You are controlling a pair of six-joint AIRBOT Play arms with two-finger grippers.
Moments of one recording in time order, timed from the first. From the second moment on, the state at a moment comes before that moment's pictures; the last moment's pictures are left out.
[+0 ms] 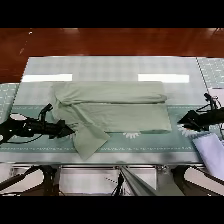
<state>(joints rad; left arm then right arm) 0.31 -1.26 0.42 0.76 -1.13 -1.05 -0.55 -1.25 0.73 -1.08 1.31 1.21</state>
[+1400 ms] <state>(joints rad) 0.27 -1.47 1.10 0.51 -0.99 -0.91 -0.08 -1.43 1.07 -0.87 0.59 1.32</state>
